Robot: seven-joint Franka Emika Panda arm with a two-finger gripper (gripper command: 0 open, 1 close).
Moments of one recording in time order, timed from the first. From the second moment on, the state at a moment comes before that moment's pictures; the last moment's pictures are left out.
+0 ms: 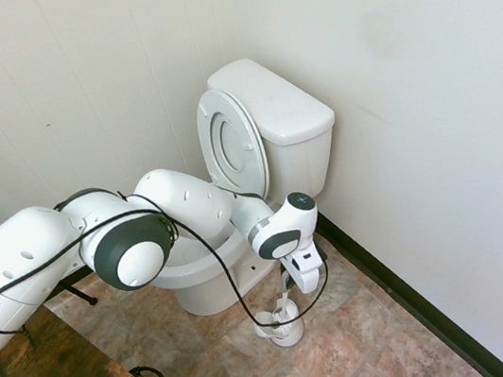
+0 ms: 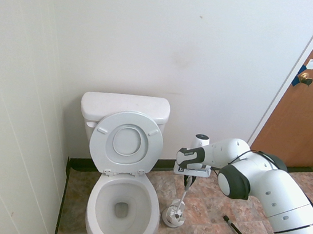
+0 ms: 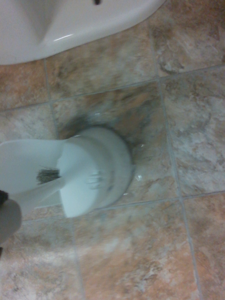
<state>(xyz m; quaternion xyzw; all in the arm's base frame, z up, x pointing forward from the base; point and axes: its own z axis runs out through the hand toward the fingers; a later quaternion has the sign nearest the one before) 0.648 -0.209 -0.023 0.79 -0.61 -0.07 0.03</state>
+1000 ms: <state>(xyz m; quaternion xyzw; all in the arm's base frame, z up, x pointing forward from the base) 0.568 -0.181 0.204 0.81 -0.59 -0.02 0.05</state>
